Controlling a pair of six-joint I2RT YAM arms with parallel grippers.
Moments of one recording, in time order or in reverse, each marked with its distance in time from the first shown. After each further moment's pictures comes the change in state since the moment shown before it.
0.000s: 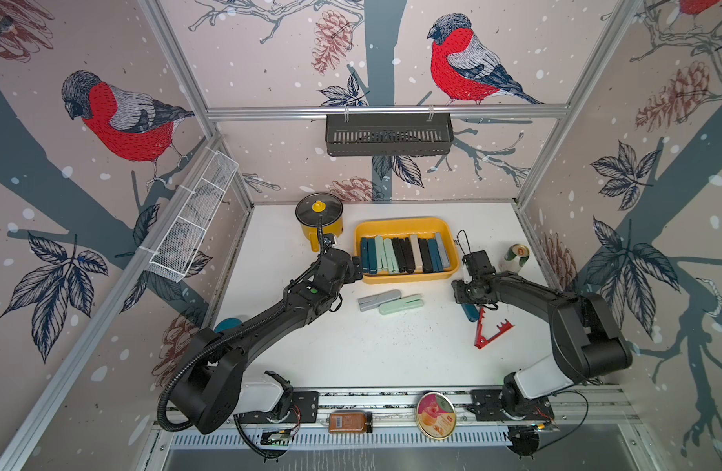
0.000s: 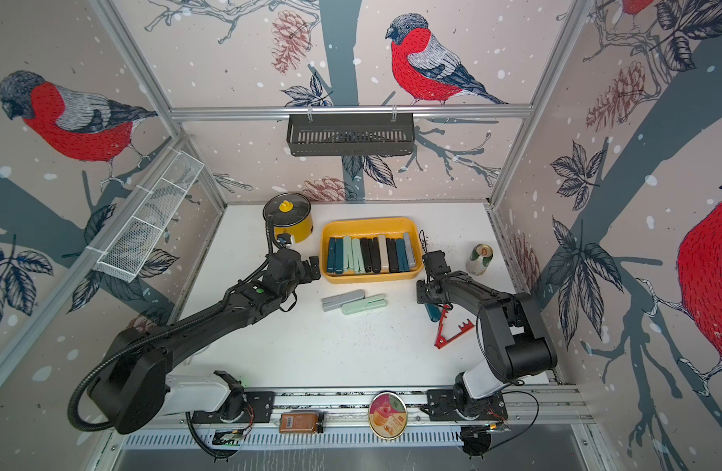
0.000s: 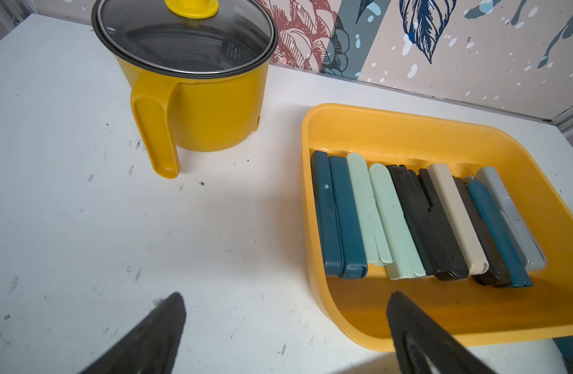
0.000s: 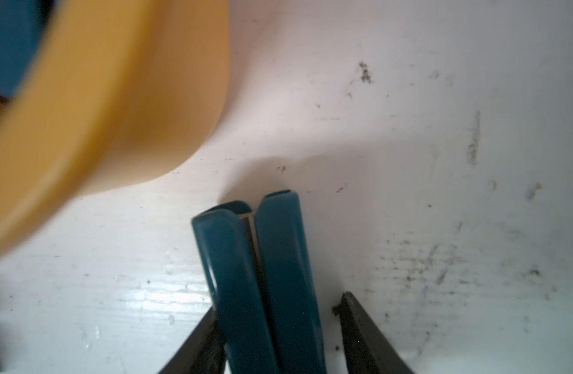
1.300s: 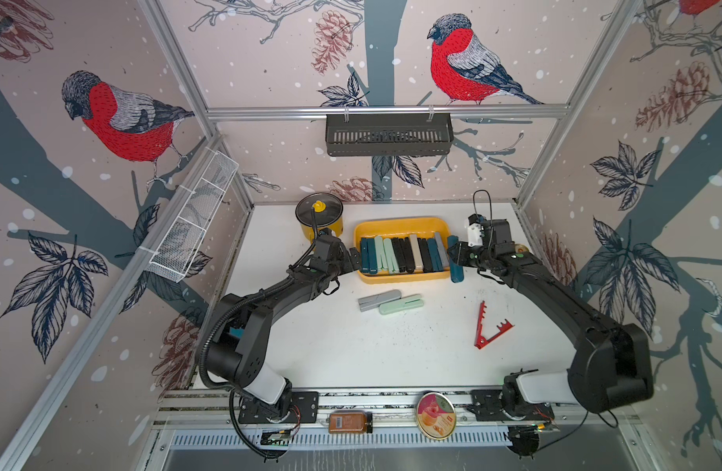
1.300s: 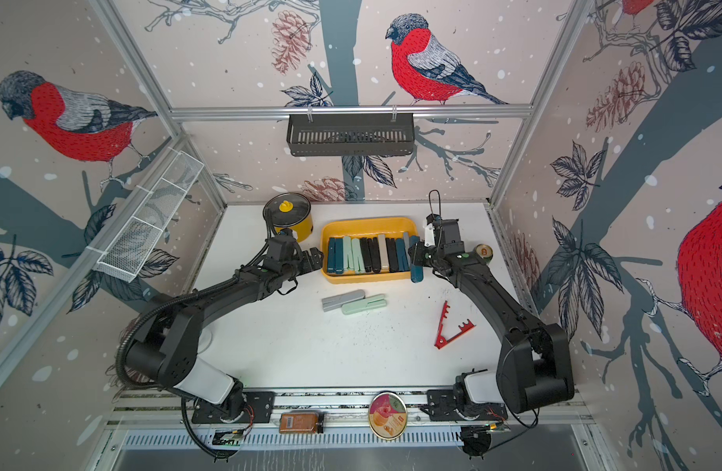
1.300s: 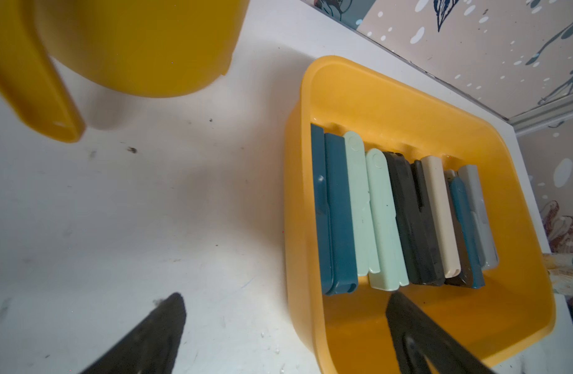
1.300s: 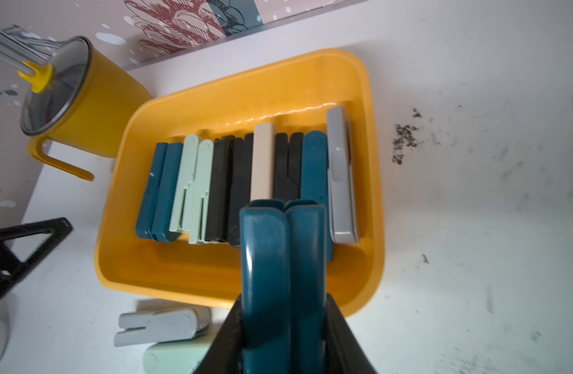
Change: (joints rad) left arm 0.185 0.274 0.136 0.045 0.421 -0.106; right arm 0.000 -0.128 0.296 0.020 -0.252 0.110
